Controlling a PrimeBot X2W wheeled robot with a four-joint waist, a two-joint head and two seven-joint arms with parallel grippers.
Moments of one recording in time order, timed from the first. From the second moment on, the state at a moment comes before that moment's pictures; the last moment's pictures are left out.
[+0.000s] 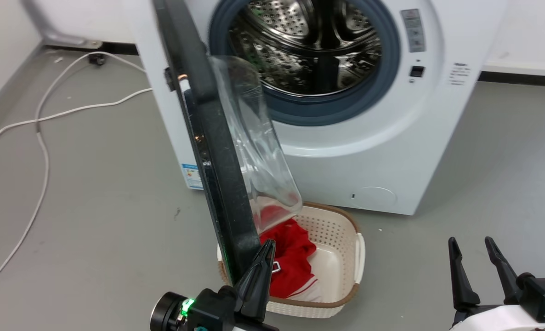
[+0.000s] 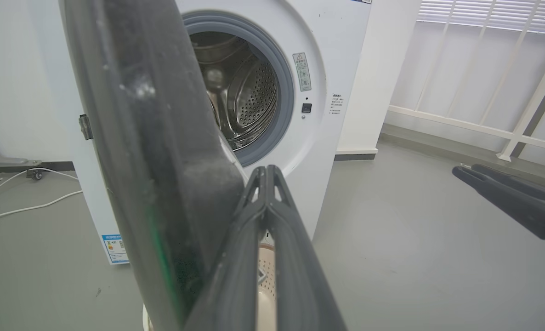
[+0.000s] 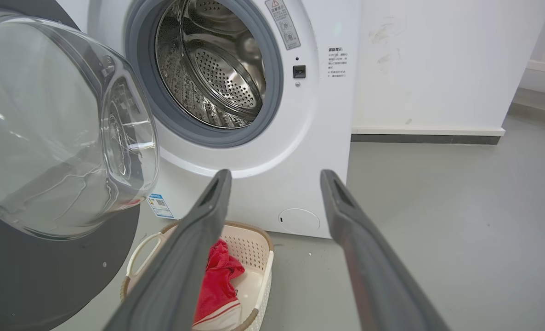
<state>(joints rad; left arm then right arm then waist) -0.01 0.21 -0.60 -0.13 -0.30 0.26 -0.17 0.12 -0.05 -0.05 0.00 0.14 0.13 -0.14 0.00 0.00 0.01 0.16</state>
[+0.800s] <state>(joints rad) 0.01 0.27 -0.41 -0.10 -0.41 0.30 -0.21 0.11 -0.05 -0.06 -0.01 0.14 0.13 -0.13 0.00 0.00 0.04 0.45</state>
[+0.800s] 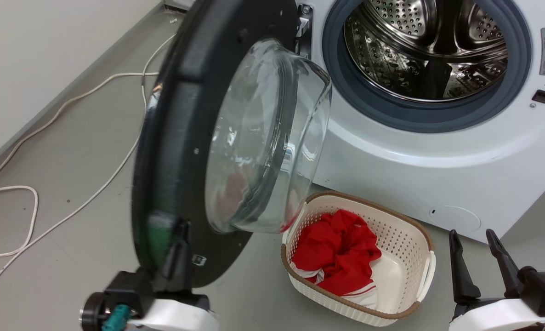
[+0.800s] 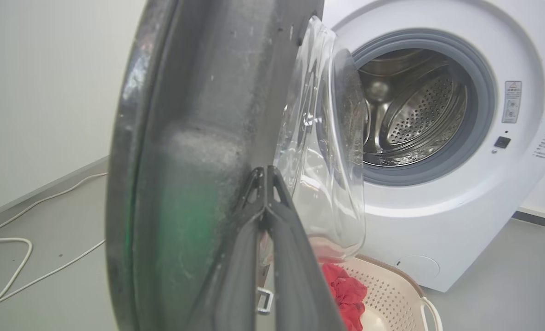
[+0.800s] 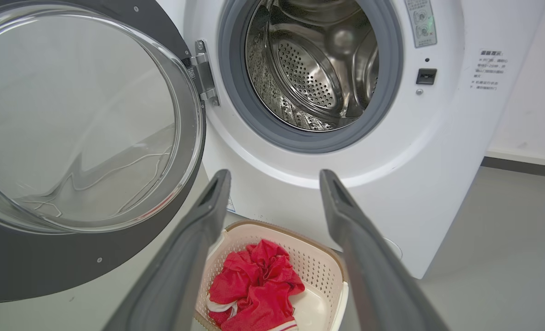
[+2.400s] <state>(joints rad) -0.31 0.35 0.20 0.39 -0.40 0.07 -0.26 0.05 -0.05 -0.06 -0.02 0.11 0.13 -0.11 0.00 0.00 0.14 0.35</state>
